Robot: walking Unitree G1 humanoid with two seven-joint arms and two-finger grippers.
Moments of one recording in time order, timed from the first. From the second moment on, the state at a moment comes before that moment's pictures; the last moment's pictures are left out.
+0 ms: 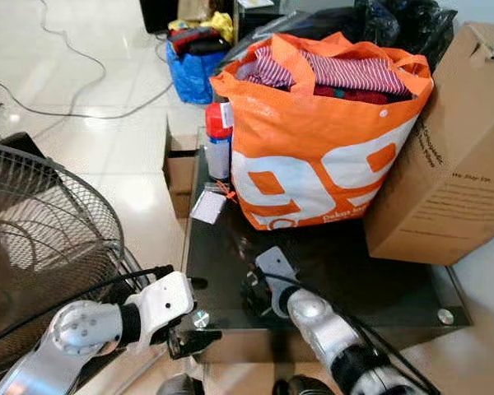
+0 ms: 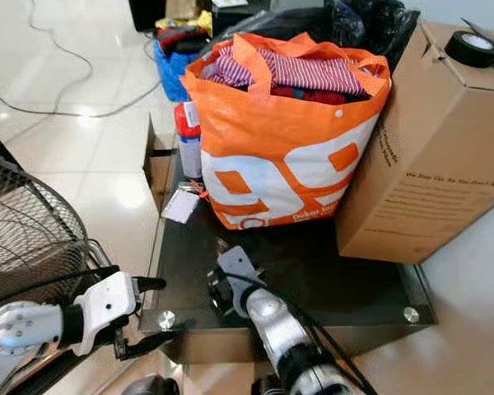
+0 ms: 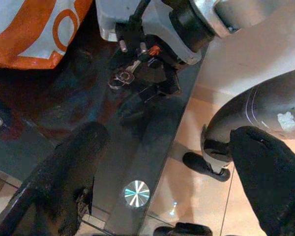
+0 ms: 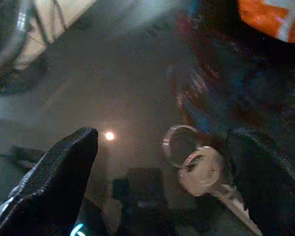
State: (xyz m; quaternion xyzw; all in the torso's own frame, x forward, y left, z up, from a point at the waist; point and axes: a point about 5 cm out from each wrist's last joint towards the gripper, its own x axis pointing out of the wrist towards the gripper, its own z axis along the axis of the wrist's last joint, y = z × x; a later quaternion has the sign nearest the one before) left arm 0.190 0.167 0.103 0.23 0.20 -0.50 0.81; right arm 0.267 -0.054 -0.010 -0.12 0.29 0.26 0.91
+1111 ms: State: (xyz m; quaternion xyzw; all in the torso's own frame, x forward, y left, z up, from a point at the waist) left arm 0.191 0.166 0.106 0.22 0.20 -0.50 0.81; right arm 0.273 -0.054 -0.014 -0.09 0.30 0.22 0.92
